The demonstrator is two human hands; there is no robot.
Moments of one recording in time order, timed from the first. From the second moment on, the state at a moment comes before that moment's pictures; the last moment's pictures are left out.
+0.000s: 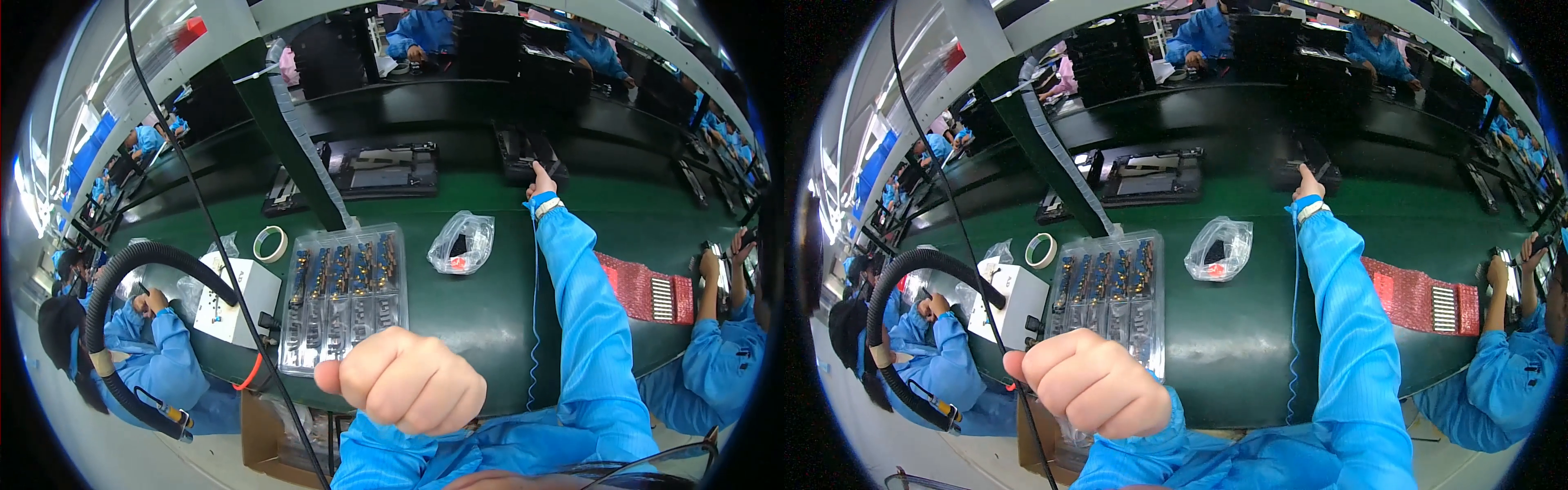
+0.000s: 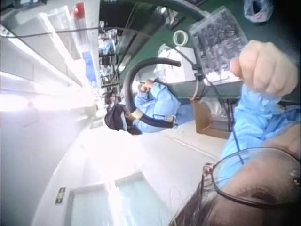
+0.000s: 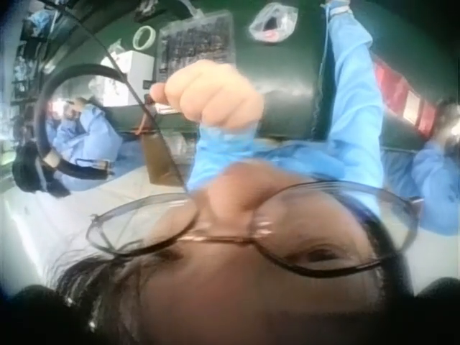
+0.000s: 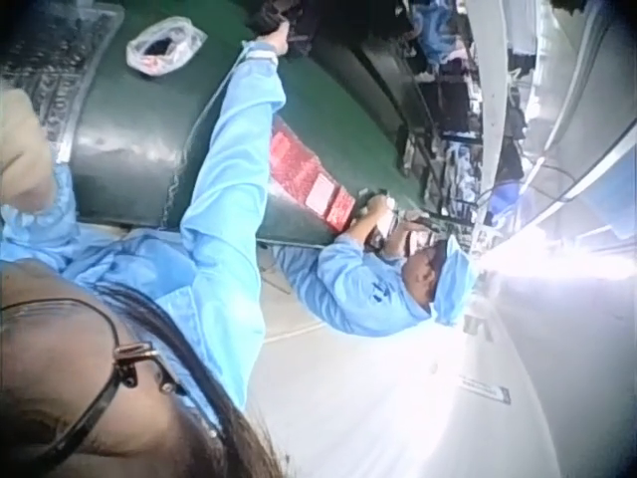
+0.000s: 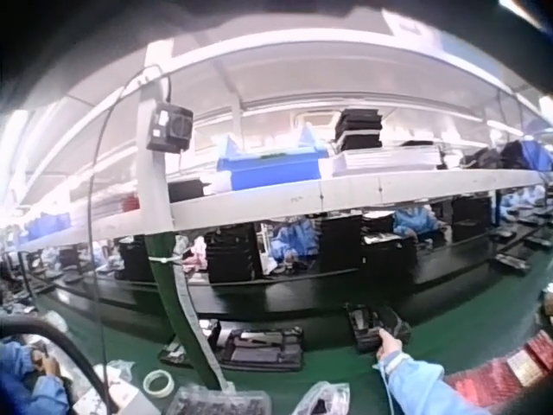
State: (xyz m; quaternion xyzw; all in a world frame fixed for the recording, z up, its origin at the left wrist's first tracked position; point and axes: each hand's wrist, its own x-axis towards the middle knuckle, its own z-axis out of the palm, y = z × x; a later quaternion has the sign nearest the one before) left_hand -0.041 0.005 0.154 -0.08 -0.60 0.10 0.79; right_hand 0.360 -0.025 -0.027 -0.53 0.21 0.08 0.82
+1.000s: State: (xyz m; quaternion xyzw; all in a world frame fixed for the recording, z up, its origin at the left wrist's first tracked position) left_hand -0.088 -0.007 0.162 0.09 -0.36 0.30 0.88; right_hand 0.012 -0.270 0.005 -0.44 0.03 0.11 0.89
